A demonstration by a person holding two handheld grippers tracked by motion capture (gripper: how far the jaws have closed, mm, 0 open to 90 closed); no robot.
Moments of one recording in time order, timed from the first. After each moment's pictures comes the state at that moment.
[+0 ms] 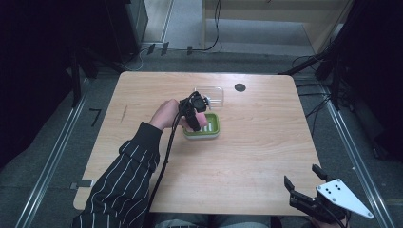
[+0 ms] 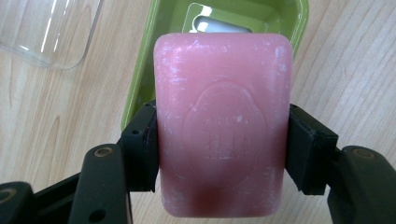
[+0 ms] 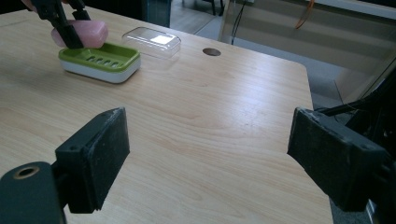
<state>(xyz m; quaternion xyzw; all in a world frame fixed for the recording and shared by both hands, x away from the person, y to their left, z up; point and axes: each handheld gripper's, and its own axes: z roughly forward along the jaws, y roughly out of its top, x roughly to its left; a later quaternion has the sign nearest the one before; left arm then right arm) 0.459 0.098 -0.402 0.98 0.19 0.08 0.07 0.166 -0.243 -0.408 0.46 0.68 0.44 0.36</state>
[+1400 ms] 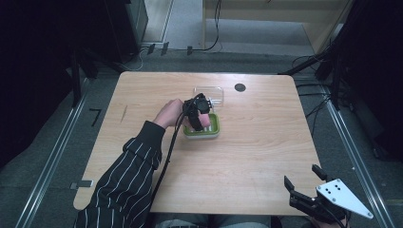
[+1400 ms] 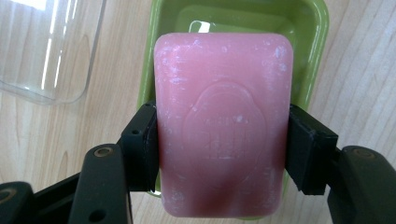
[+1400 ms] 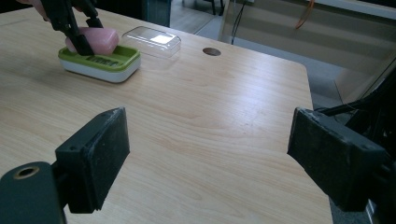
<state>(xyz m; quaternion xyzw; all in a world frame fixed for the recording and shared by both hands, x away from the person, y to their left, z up) 0.469 0.089 -0.417 0.98 0.13 0.10 0.07 0.166 -0.243 -0.408 0.46 0.68 0.44 0.36</state>
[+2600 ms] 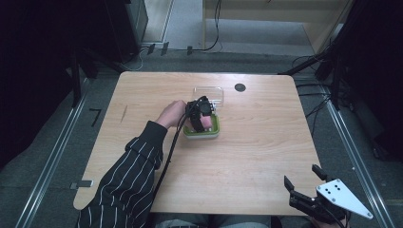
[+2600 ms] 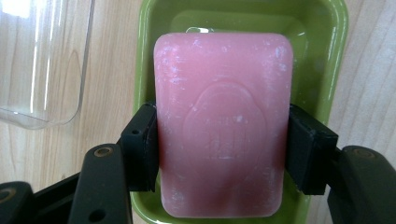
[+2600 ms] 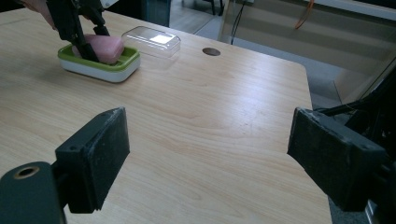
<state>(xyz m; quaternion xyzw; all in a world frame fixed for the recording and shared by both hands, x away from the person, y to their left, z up) 0.473 0.082 -0.432 0.99 0.10 0.10 0.06 0.166 -0.243 -0.408 0.46 0.68 0.44 0.36</state>
